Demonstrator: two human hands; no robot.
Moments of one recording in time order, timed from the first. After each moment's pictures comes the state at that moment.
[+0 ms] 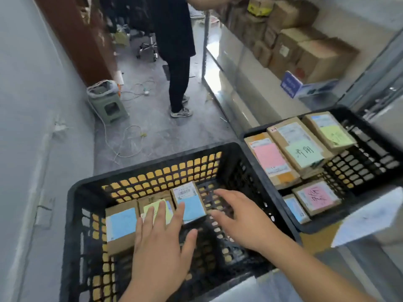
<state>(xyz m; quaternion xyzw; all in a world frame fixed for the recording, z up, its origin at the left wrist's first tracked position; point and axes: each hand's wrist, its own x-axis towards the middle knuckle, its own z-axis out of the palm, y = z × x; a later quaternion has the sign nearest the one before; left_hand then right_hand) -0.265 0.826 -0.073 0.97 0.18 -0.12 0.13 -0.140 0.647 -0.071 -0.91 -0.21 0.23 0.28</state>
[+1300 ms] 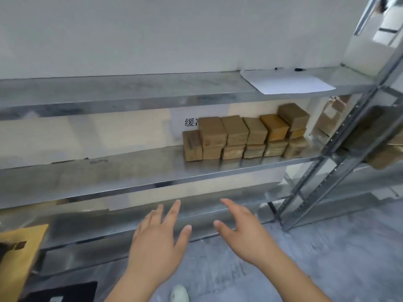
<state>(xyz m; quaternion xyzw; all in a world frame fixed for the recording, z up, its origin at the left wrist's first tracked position) -0.439 0.098 -0.037 0.83 -0.54 -0.13 0.10 -0.639 -0.014 -0.037 -0.78 0.50 -0.09 0.35</state>
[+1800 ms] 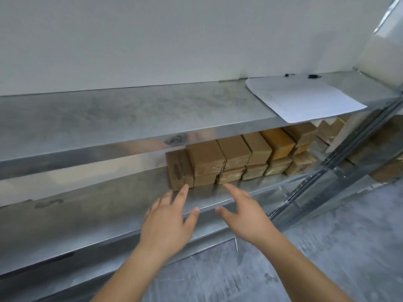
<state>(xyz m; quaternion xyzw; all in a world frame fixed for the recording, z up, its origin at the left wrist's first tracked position) -0.348 -0.148 -0.053 0.77 -0.60 -0.17 0.11 -0.551 -0.222 -0.037 -0.76 0.56 -0.11 0.32</state>
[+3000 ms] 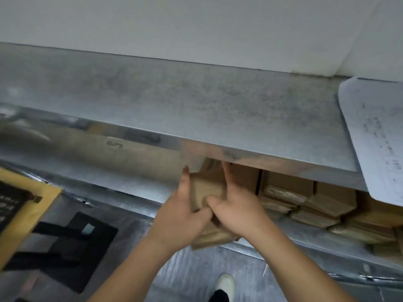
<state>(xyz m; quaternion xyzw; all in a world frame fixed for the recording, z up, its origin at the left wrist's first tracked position) -0.420 -0.220 -0.039 0.87 -0.27 -0.27 0.32 -0.502 -0.356 -0.039 -0.85 0.34 0.06 0.40</state>
